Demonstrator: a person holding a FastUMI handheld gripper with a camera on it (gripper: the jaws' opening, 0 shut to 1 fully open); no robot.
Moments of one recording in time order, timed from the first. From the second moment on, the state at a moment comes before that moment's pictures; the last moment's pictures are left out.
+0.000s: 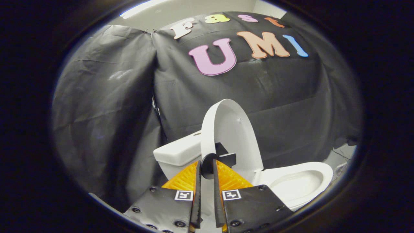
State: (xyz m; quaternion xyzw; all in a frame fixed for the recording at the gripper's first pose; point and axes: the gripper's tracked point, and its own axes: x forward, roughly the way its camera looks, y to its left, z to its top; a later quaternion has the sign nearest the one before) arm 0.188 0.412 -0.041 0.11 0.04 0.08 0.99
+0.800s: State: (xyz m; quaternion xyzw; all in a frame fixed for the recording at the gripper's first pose) arm 0.195 0.436 -0.049 0.09 0.04 0.13 0.99
